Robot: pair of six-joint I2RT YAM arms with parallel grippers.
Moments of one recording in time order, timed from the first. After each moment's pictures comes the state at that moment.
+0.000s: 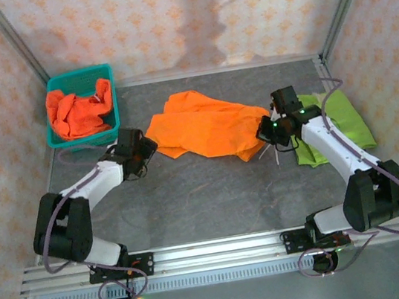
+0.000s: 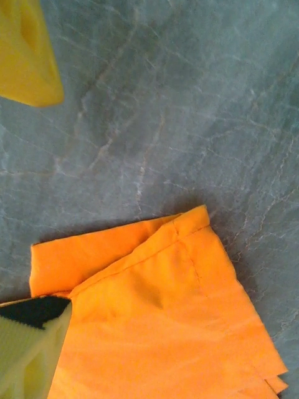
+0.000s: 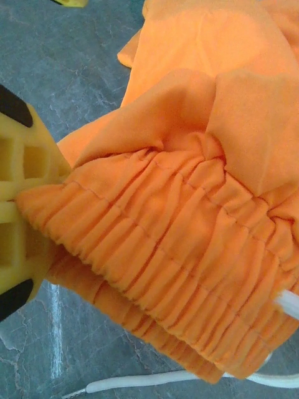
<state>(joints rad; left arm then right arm) -0.21 1.50 0.82 -0.27 -0.03 -1.13 0.21 1.36 1.06 -0.77 -0.28 0.65</state>
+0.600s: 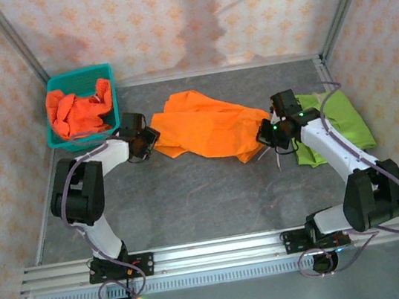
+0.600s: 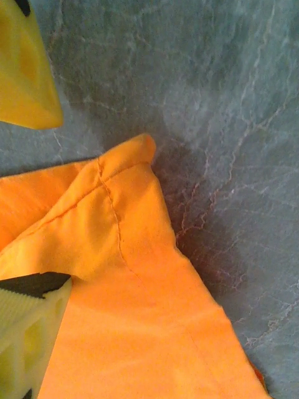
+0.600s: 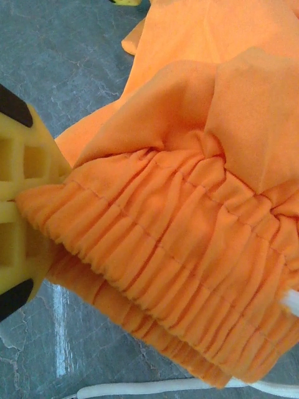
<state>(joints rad) -0.17 1.79 1.06 -0.23 0.08 -1.12 0.21 1.36 1.02 -0.74 -0.28 0.65</state>
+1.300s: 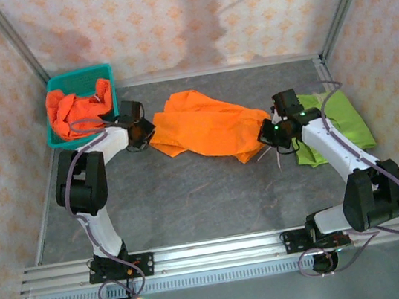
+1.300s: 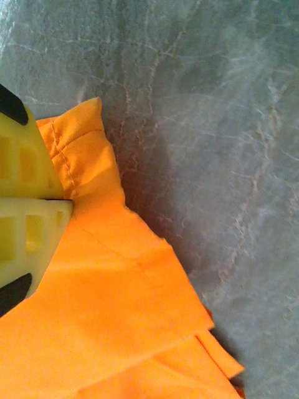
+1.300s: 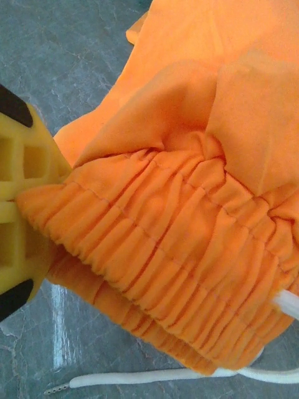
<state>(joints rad) -0.13 1.89 1.26 -0.36 0.08 -1.03 0.19 1.36 1.02 -0.76 -0.28 0.61</state>
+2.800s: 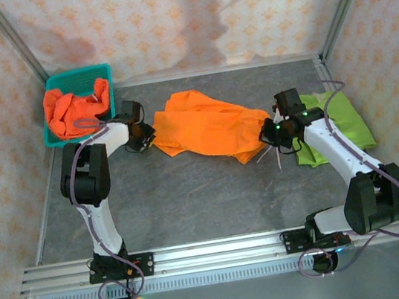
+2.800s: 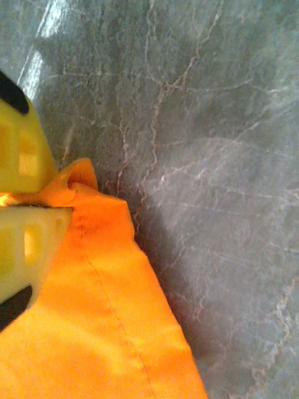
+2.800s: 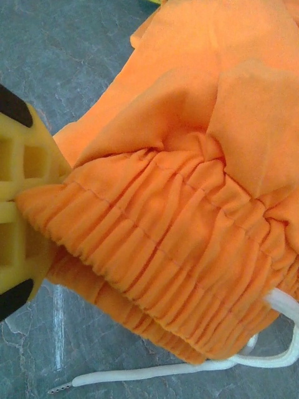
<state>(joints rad) -0.12 1.99 1.33 -0.49 0.13 -0.97 0.19 1.34 1.02 -0.77 -0.29 0.61</state>
